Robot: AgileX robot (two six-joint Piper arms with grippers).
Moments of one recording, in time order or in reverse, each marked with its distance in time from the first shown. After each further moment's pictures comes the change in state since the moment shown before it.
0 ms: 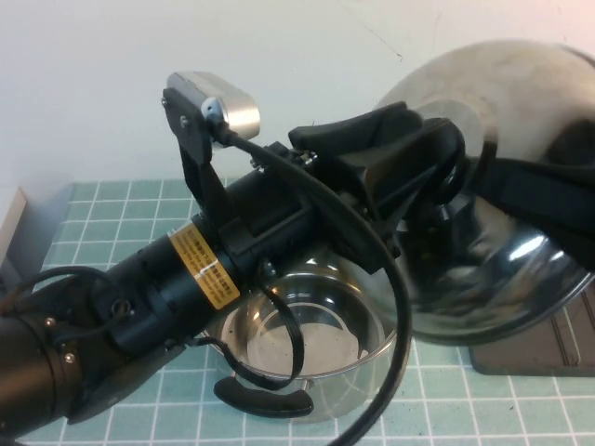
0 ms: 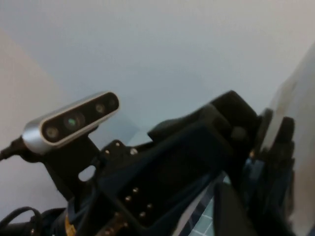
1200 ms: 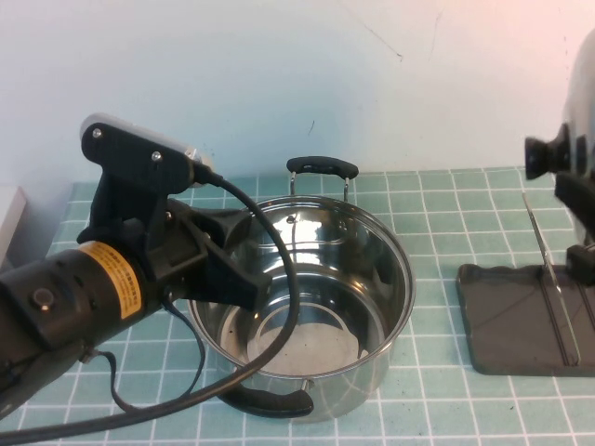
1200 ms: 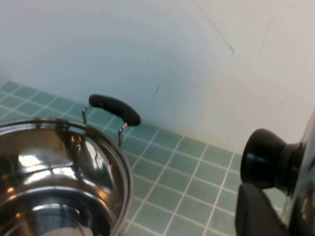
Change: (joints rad) right arm 0.001 0.068 0.052 -0.242 -0.526 -0.430; left arm 0.097 -0.193 0.020 0.023 0.968 0.240
